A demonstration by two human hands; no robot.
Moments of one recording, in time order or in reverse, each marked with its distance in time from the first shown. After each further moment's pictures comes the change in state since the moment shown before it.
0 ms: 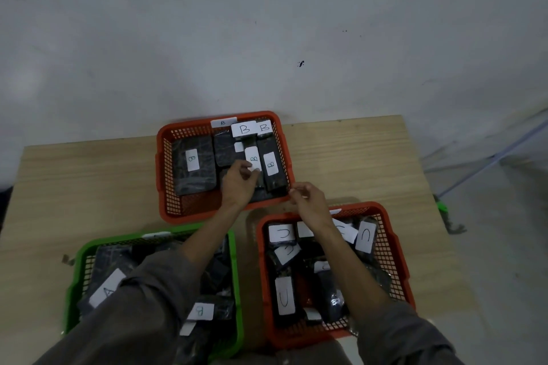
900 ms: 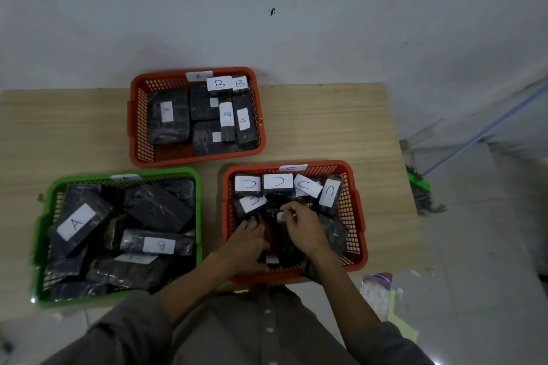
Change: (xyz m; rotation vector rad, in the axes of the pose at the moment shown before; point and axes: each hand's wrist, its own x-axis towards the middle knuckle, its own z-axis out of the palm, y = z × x) left_hand -0.213 -0.063 0.066 1.031 -0.856 0.547; right_hand -0.100 0.108 -0.072 -0.439 -0.190 -0.075
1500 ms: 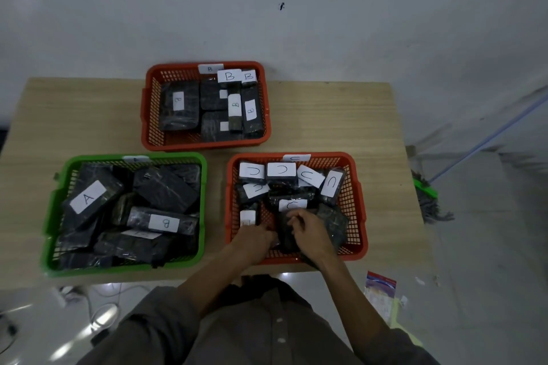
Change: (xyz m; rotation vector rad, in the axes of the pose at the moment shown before) left_hand -0.001 0.037 0.013 -0.017 0.034 -0.155; right_hand -0.034 0.032 0.009 0.033 0.018 -0.013
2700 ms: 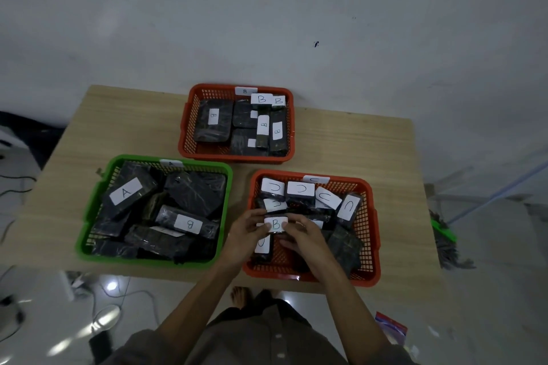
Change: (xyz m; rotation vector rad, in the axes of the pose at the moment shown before) left_hand -0.052 -0.017 -0.026 -1.655 0.667 -0.359; right_hand -0.011 -0.058 0.007 0.735 -0.236 0.161
